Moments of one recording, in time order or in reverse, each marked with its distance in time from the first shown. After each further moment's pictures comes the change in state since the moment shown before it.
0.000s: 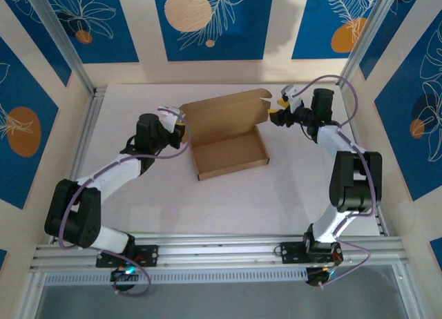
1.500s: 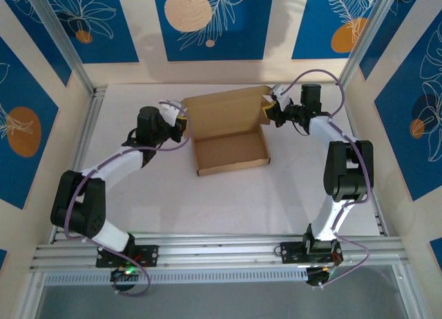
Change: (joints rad) left arm 0.023 0.074 0.084 -0.003 0.045 -0.001; right arm 0.080 0.102 0.126 -0.174 0.033 -0.066
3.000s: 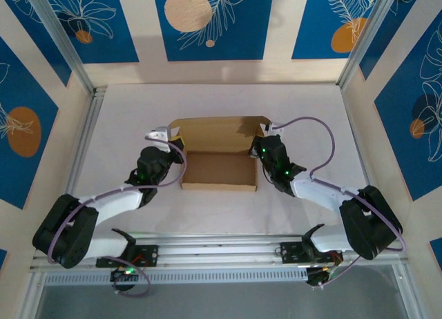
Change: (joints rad) left arm -0.198 -0.240 -0.487 0.489 -0.401 -0.406; right arm 0.558 -0.506 -0.683 0.416 1.138 1.037
